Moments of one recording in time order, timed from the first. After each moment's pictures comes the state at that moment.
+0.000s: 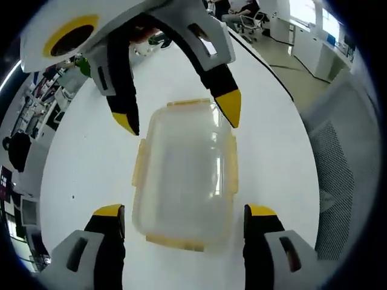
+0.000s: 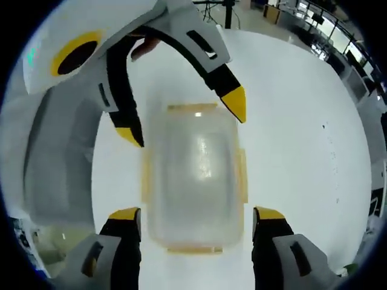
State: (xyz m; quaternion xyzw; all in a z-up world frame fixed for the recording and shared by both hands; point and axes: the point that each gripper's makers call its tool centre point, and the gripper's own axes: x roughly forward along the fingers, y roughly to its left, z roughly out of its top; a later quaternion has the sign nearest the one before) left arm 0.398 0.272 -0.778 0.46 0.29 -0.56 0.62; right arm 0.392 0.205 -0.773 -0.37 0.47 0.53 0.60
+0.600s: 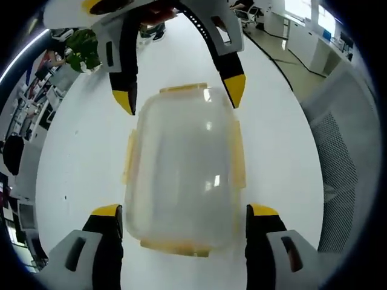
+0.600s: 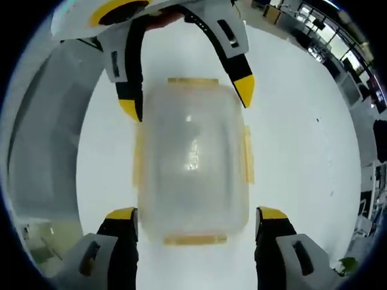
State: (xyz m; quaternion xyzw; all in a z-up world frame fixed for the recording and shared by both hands) left arm 0.400 0.274 -0.801 0.48 0.30 -0.57 0.60; right arm 0.388 0.191 -0.794 -0.41 0.45 0.51 0.61
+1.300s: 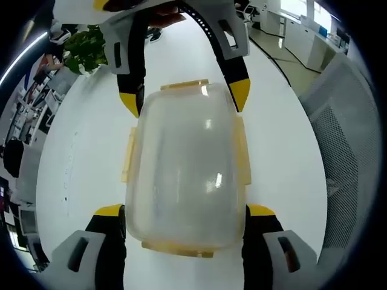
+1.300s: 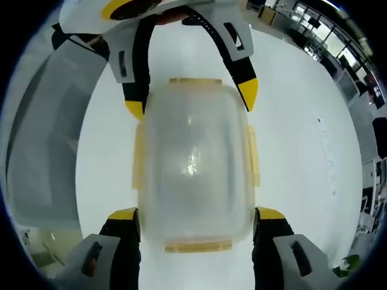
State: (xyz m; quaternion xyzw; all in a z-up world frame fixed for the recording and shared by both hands) left arm 0.402 0.281 -0.801 0.48 0.29 -0.57 0.60; right arm 0.385 0.197 -0.799 -0.41 0.45 0.50 0.62
